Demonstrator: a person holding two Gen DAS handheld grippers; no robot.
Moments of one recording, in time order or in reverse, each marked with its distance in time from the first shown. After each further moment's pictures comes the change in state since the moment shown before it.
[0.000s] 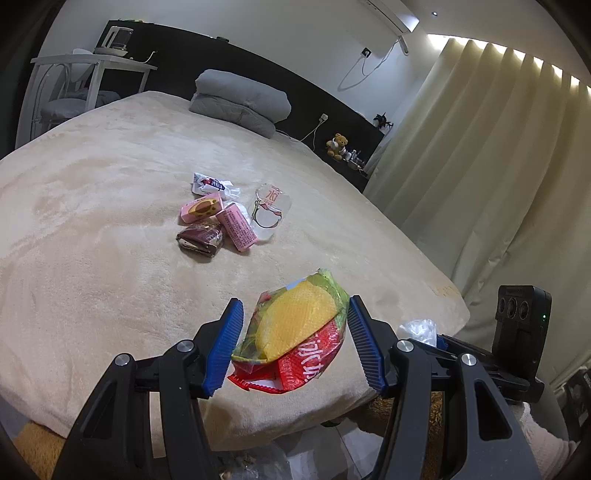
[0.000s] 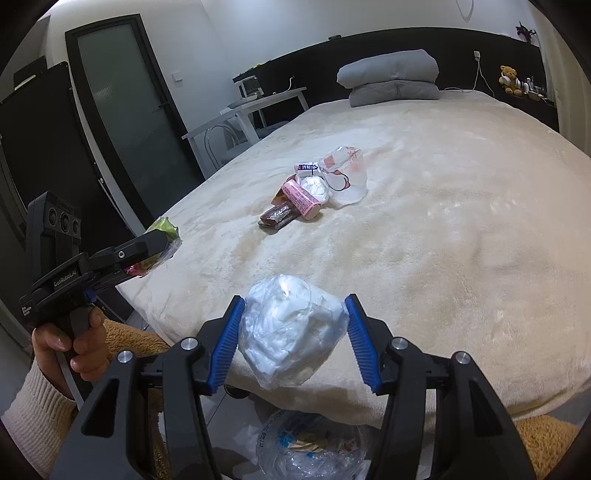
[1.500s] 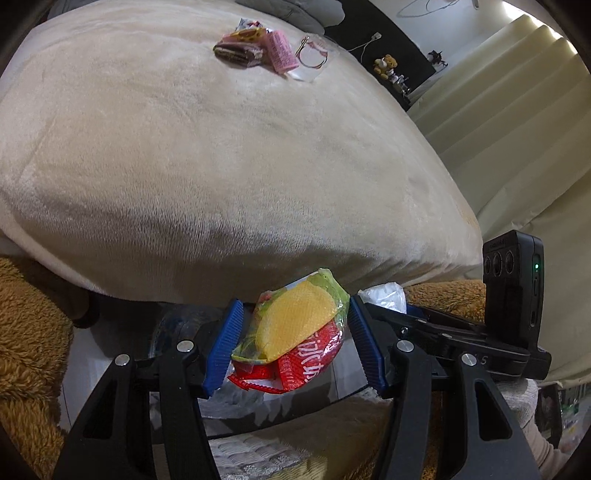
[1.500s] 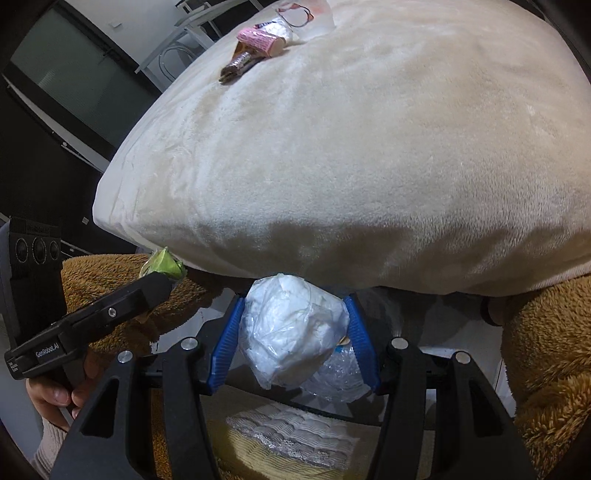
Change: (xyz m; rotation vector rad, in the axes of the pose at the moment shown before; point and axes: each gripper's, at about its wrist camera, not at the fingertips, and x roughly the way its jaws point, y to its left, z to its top) left arm 0.032 0.006 -0.120 -0.210 0.393 0.078; right arm 0.049 -0.009 -0.094 0.233 0.445 -0.031
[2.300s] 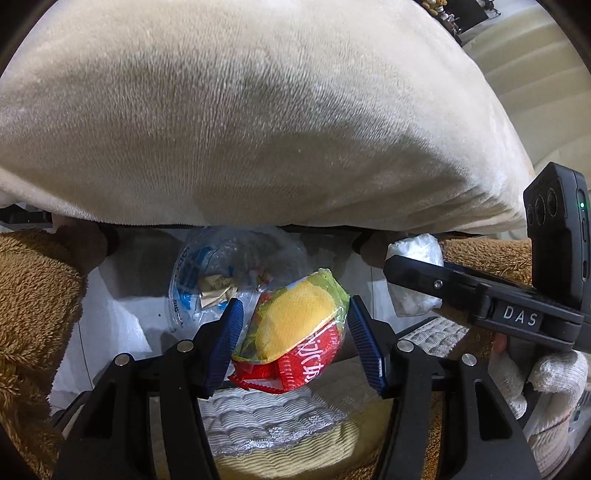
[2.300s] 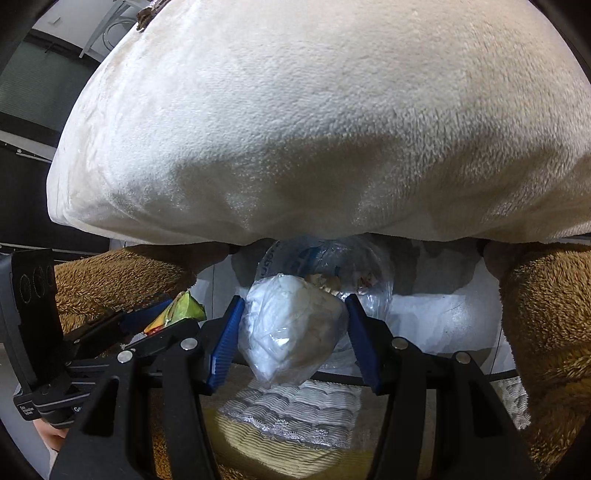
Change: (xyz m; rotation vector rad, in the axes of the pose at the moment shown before) left arm 0.070 0.024 -0.025 -0.050 0.298 0.153; right arm 0.060 -0.022 0.000 0.125 0.218 -0.073
